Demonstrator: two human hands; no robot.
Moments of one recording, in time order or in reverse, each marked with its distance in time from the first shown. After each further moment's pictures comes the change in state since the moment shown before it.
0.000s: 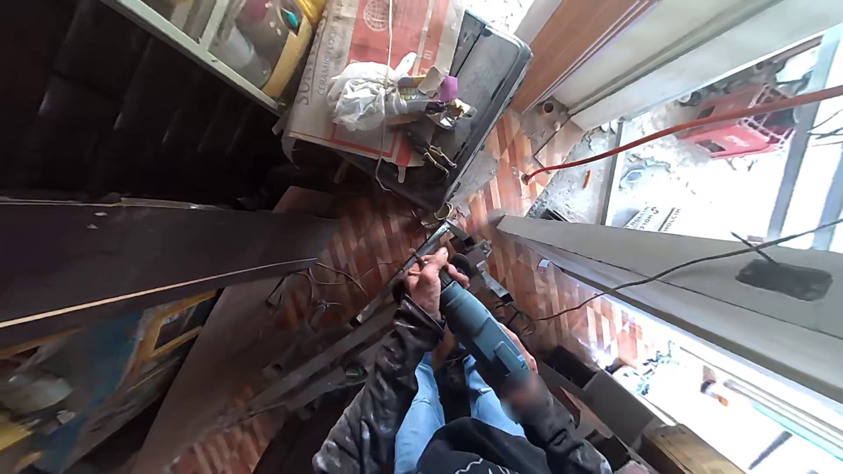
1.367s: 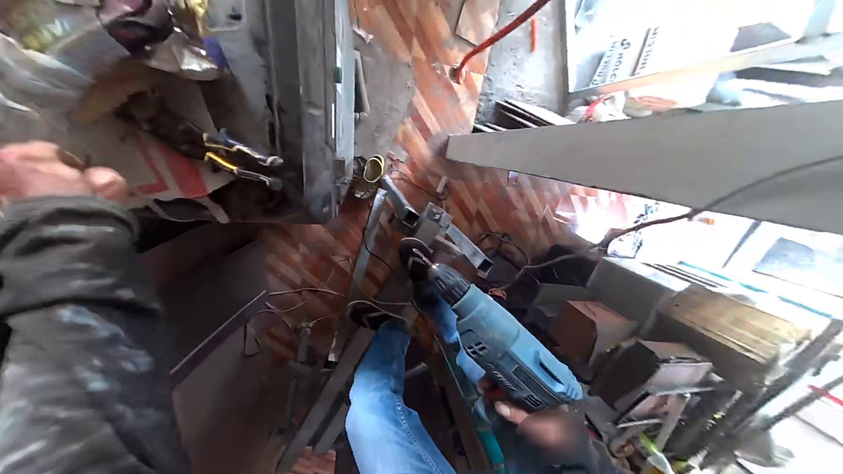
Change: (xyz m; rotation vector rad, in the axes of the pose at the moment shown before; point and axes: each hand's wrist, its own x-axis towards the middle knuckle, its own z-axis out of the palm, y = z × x) left_hand 0.401 0.071 0.030 2.100 0.318 0.090; right_hand 0.022 0.184 -0.073 0.626 0.262 0.402
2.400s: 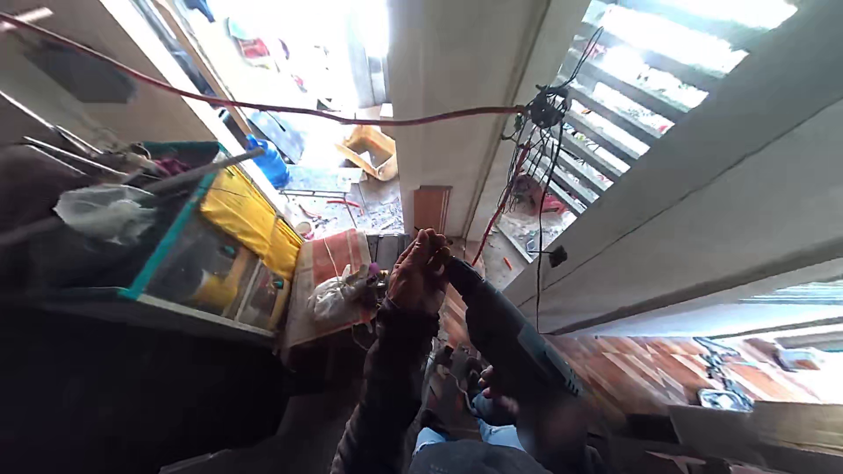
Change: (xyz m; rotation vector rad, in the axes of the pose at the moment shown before) left_hand -0.634 -0.045 -0.297 -2.014 -0.761 1.002; right_hand -0.321 -0.215 0.189 0.227 -0.311 -0.896
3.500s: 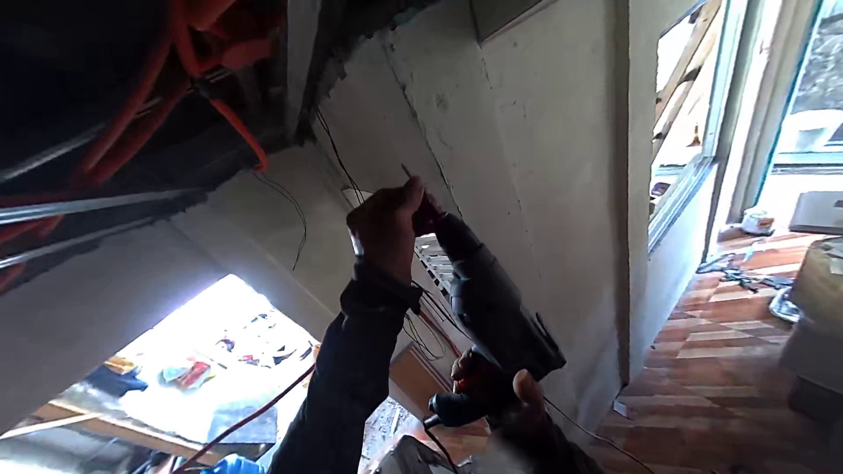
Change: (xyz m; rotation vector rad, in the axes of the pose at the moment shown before) left_hand 0.070 -0.093 0.437 0.881 -0.724 0.432; right_hand 0.162 -0.181 -0.099 0.322 0.091 -0.975
